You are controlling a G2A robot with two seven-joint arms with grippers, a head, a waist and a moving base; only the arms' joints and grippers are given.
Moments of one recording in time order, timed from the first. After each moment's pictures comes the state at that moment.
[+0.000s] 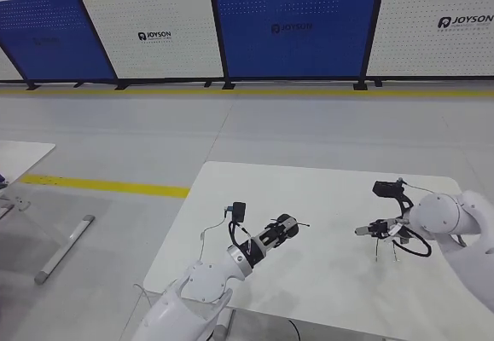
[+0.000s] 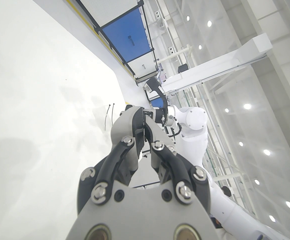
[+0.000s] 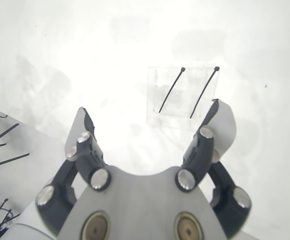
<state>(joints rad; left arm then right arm) 1.51 -1.21 -1.14 -1.78 -0.07 -0.11 -0.25 -0.69 -0.99 0.78 -1.33 -0.46 0.24 1.28</state>
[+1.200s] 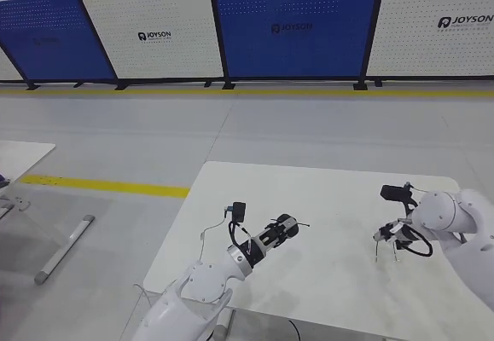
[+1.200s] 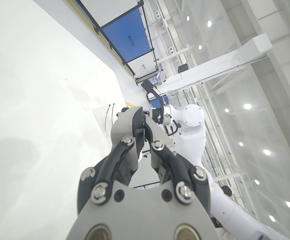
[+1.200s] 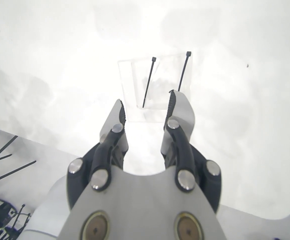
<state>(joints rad) 1.51 -1.21 -1.14 -1.78 -0.07 -0.11 -0.25 -0.67 -1.01 0.77 -1.26 -0.55 0.32 1.37</state>
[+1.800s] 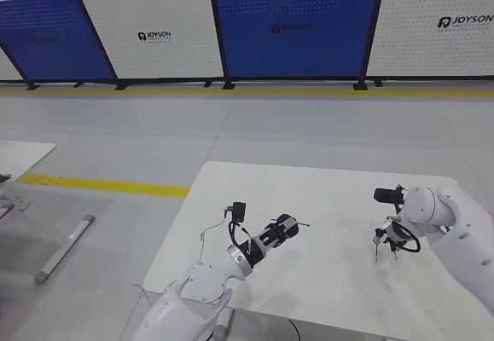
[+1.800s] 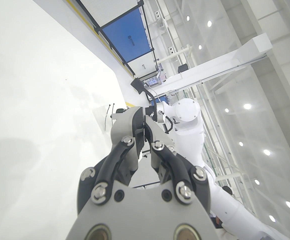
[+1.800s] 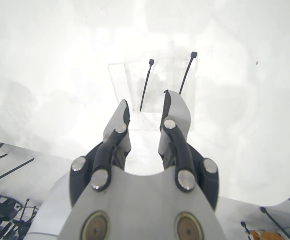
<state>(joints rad) 1.51 -1.21 -1.14 -1.78 -0.07 -0.11 -0.25 -0.59 -1.09 0.67 -1.10 -0.56 0.33 1.39</state>
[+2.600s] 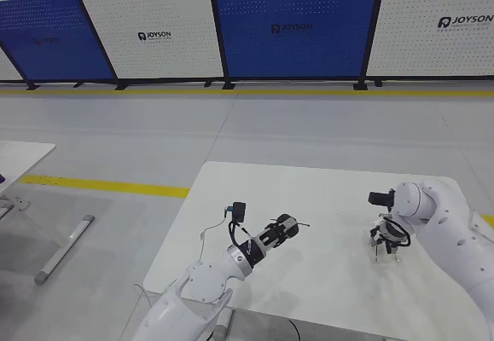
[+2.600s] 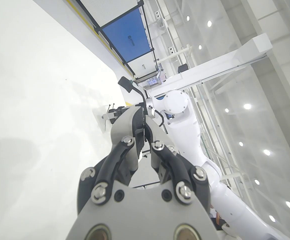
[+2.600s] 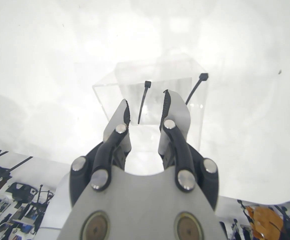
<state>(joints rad) 1.51 -1.21 -1.14 -1.78 -0.07 -0.11 -0.25 -0.48 -1.22 0.56 -0.79 -0.50 0.25 1.37</state>
